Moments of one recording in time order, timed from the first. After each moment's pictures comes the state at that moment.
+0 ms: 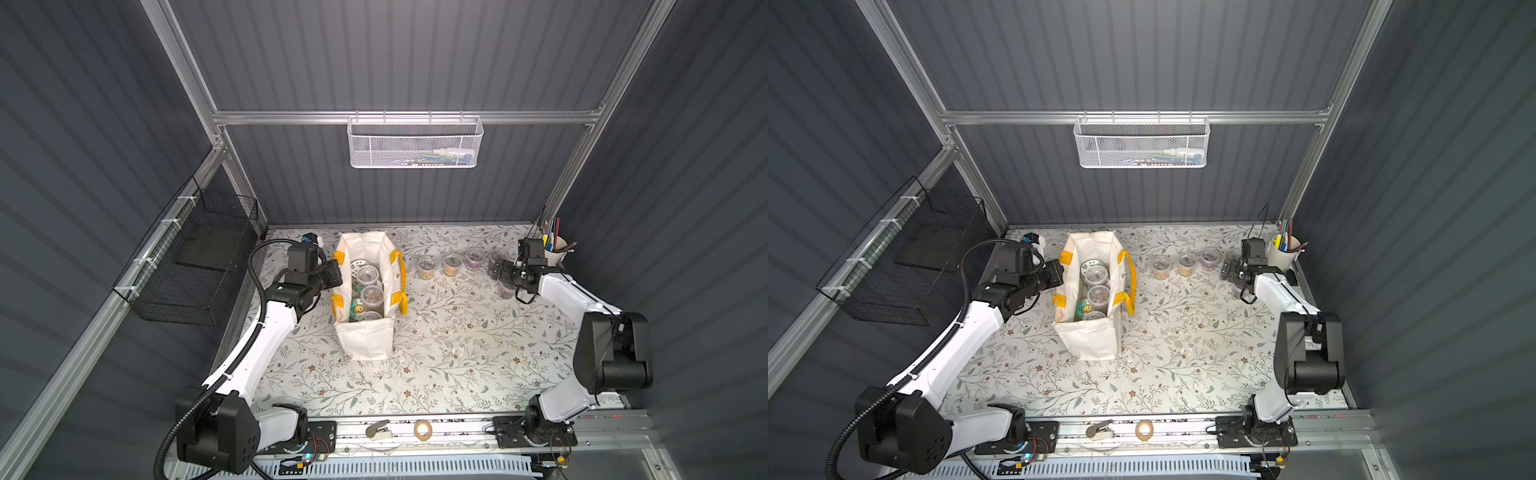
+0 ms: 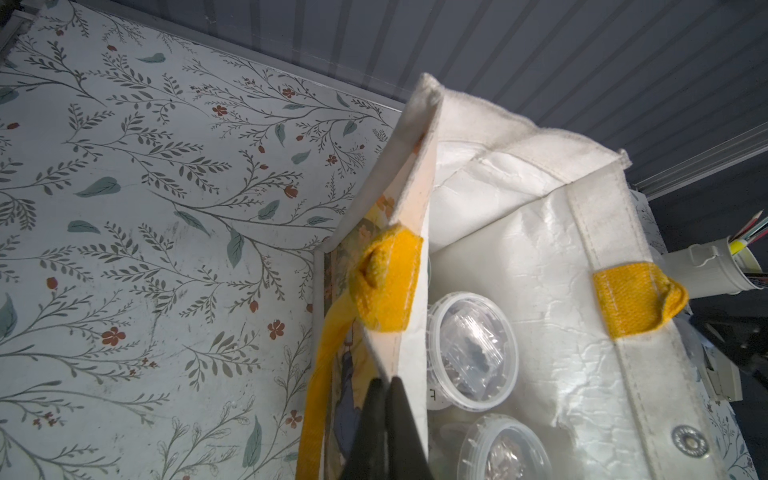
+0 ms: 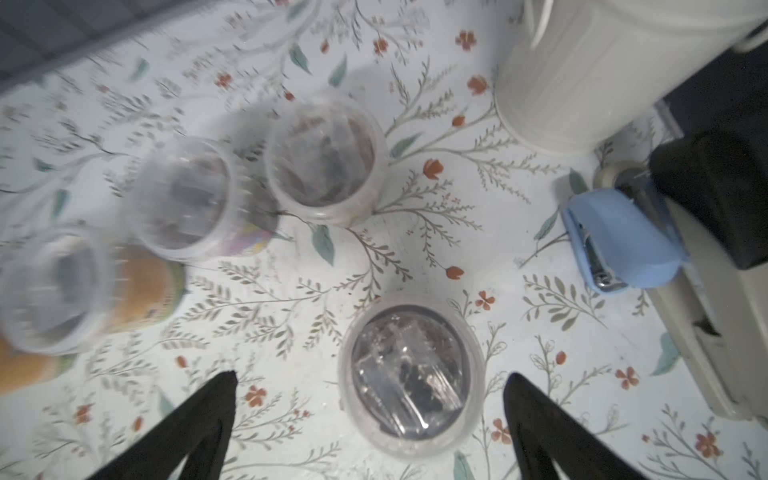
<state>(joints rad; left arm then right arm) -0.24 1.26 1.05 -0.42 0.09 -0.40 0.02 1.53 1.06 -0.33 0.08 0.29</state>
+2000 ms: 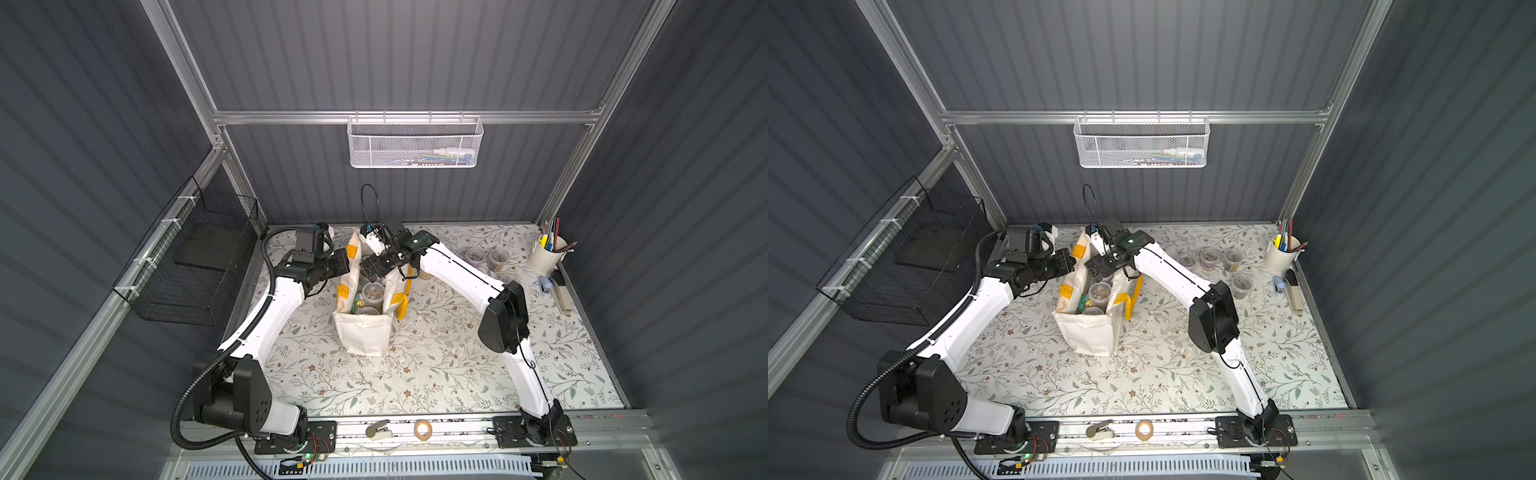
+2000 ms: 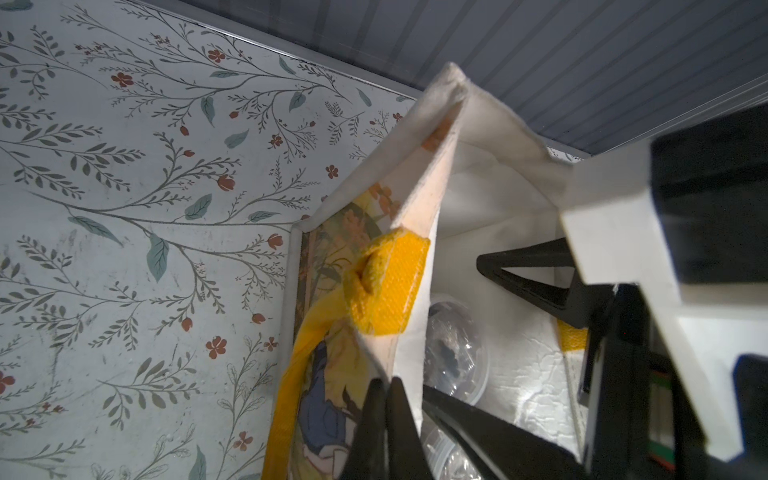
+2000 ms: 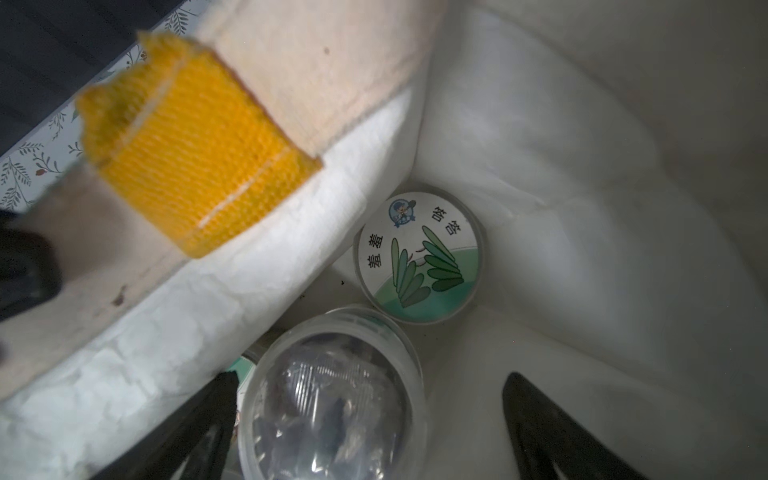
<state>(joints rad) -0.24 1.45 1.24 -0.49 0.25 -0.40 0.76 2.29 2.25 -0.84 -0.09 -0.01</state>
